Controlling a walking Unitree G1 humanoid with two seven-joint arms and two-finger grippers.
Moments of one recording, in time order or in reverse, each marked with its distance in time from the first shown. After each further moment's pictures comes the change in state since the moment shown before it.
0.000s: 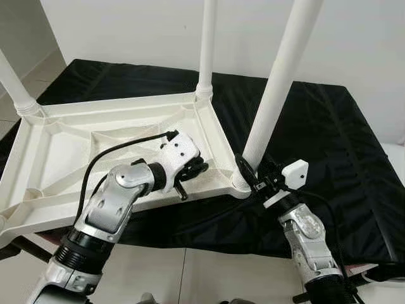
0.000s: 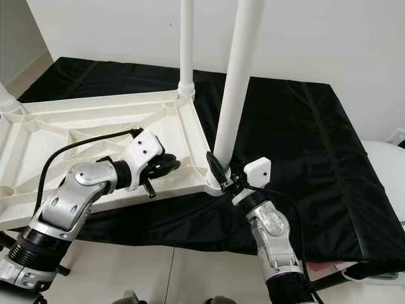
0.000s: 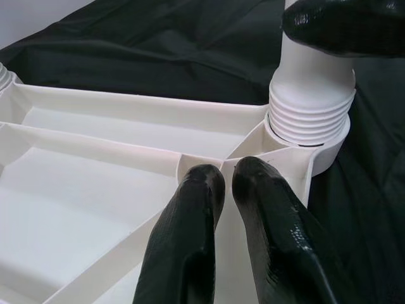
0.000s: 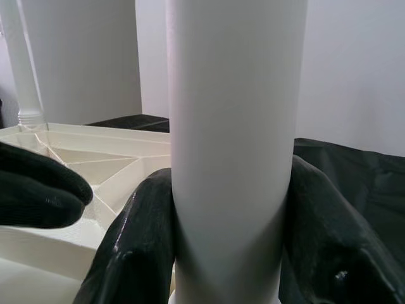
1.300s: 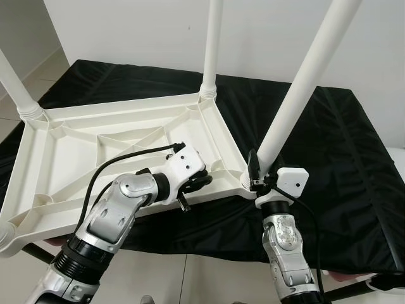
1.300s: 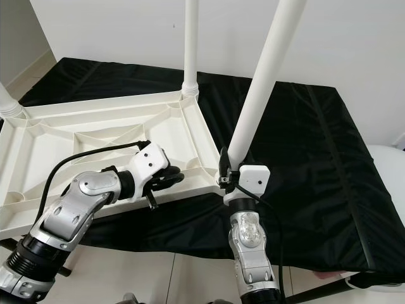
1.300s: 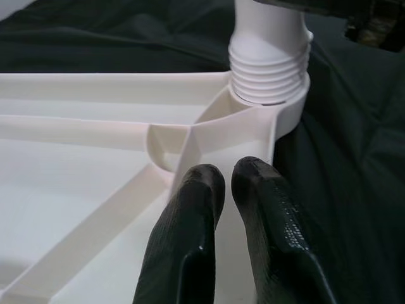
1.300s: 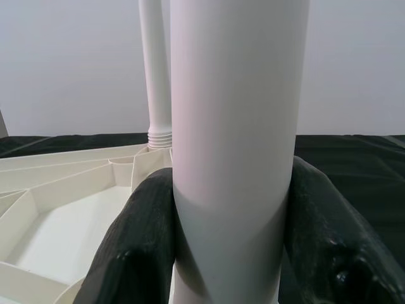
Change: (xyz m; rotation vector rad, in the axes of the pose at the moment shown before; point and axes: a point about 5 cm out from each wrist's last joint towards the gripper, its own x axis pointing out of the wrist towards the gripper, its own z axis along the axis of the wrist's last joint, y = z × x) left arm 0.006 -0.022 -0.003 0.021 0.023 -0.094; right arm -0.003 0.016 0.004 -0.053 0.013 -0.486
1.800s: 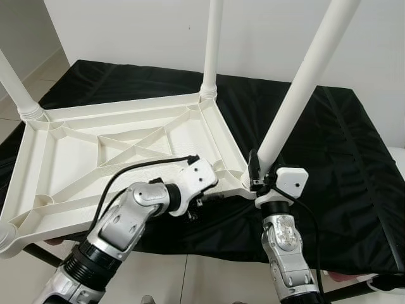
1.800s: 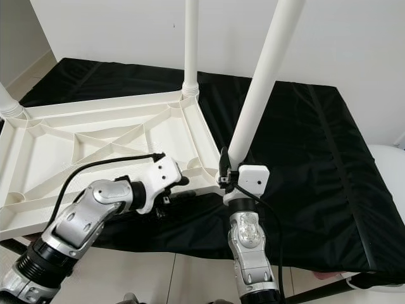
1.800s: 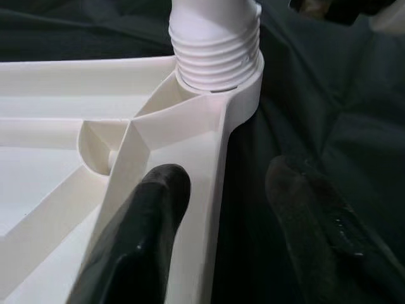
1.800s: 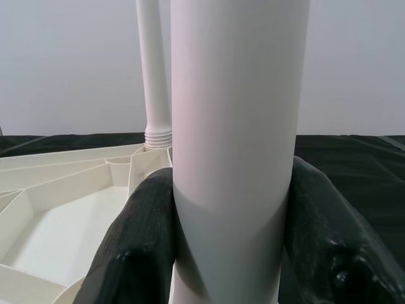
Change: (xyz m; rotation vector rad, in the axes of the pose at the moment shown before) left arm 0.016 -0.018 -0.004 0.008 0.042 -0.085; right arm -0.001 0.000 0.002 -0.009 -0.001 -0.009
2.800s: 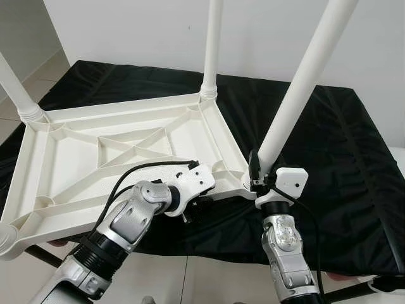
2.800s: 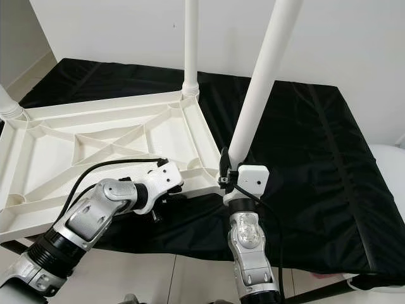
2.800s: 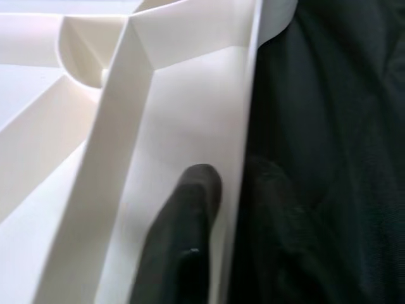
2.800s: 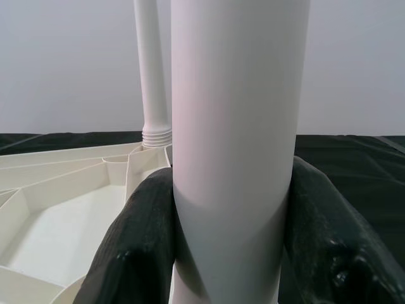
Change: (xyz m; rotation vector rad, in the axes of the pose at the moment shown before) left arm 0.010 0.007 -0.023 -0.035 0.179 0.007; right arm -0.001 0.000 0.001 -0.016 0.003 -0.009
